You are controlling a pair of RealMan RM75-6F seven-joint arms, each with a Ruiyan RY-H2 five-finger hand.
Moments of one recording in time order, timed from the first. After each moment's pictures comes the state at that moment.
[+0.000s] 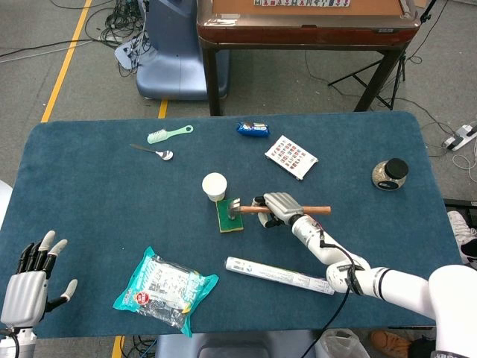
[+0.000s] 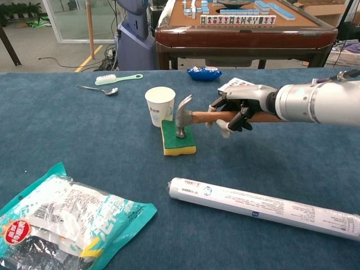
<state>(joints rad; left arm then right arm) 0.01 -1.25 -0.01 -1.70 1.54 1.59 0.15 0.92 -1.55 0.22 -1.30 -0.98 0.53 0.10</state>
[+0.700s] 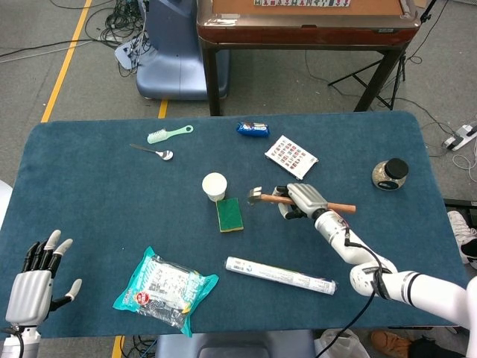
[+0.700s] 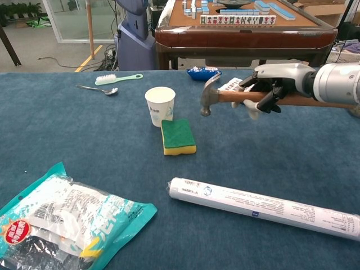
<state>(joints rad) 0.00 -1.25 -0.01 -1.71 1.55 1.58 0.18 0.84 -1.40 0.21 -1.40 -1.01 0.60 0.16</state>
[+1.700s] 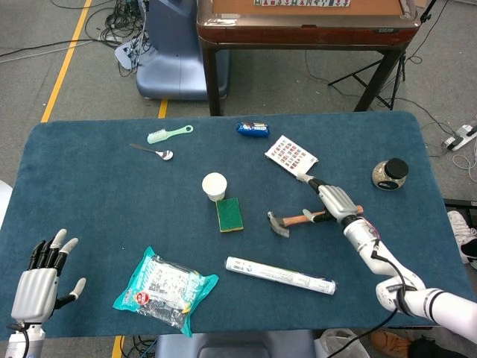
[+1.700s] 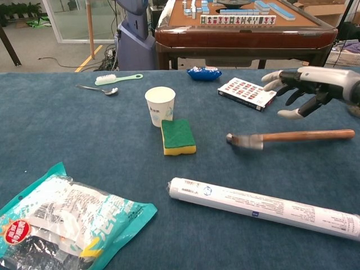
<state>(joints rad) -0.02 -1.26 -0.02 -1.71 1.54 1.56 0.20 0.66 -1.39 0.16 -1.31 -1.29 0.80 0.41</state>
